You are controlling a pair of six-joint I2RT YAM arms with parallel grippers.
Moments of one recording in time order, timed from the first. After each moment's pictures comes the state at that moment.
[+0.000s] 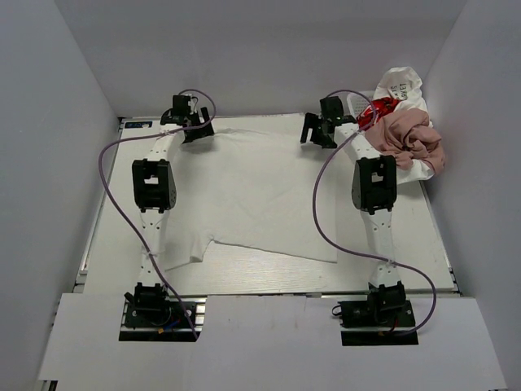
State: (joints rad) left arm -0.07 2.63 2.40 -0.55 0.07 -0.30; right arm 0.24 2.53 2.24 -0.57 -0.04 0.33
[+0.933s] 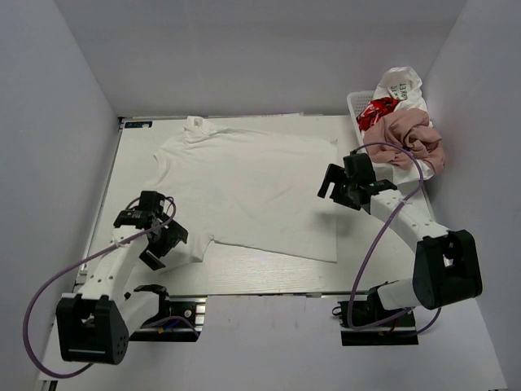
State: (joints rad) left arm -0.07 1.08 0.69 -0.98 -0.10 -0.91; right arm 0.31 1.40 0.90 -0.38 0.03 0.54
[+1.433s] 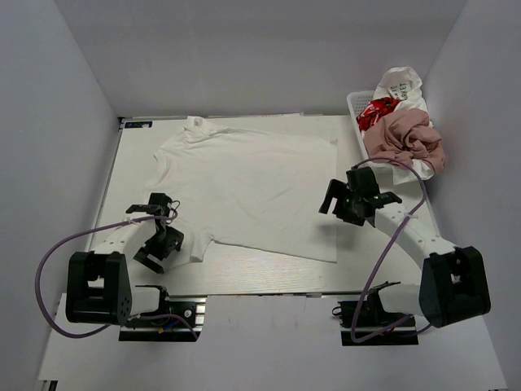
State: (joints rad) left arm -0.06 1.28 0.64 -0.92 -0.25 -1.13; right arm 0.31 1.30 0.78 -0.45 -0.02 0.55
